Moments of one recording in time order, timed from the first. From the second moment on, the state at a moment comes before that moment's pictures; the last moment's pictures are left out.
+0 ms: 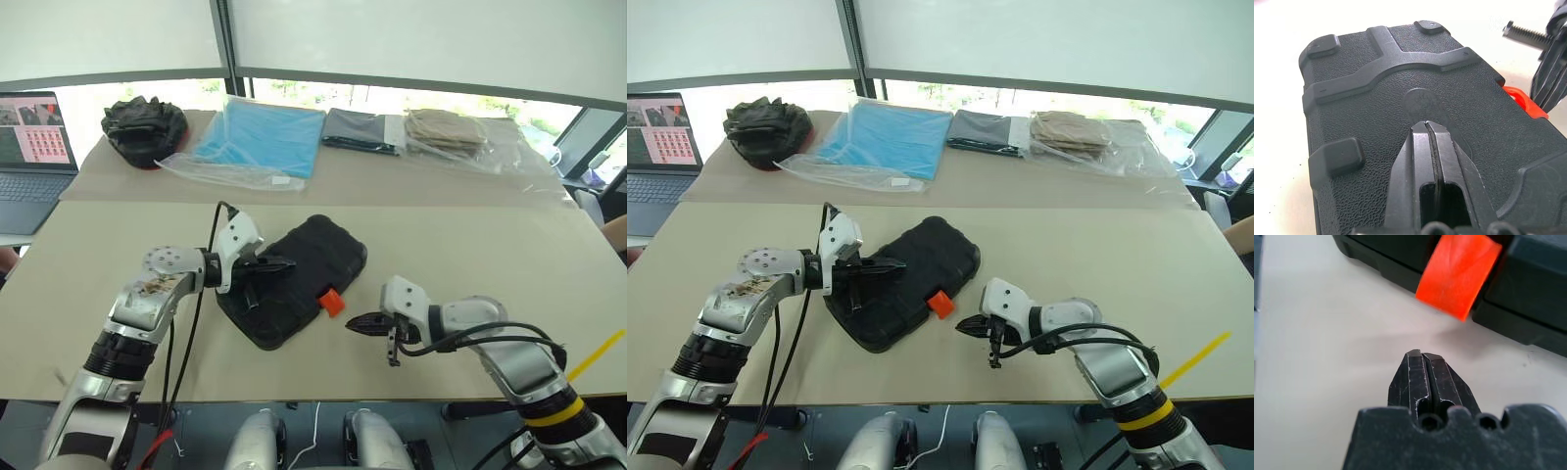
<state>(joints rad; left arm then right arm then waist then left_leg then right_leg) -0.50 0.62 -0.16 0.00 -0.33 0.46 -1.03 -0.25 -0.67 0.26 -0.35 0.23 0.48 0.99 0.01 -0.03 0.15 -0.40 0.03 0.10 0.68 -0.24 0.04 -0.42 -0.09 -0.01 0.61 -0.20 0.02</state>
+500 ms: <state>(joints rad) -0.50 0.62 -0.16 0.02 -0.32 0.44 -1.04 -0.33 -0.60 0.31 -0.27 0.21 0.46 0.98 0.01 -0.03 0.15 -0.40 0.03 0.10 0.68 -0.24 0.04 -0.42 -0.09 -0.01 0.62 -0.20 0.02</state>
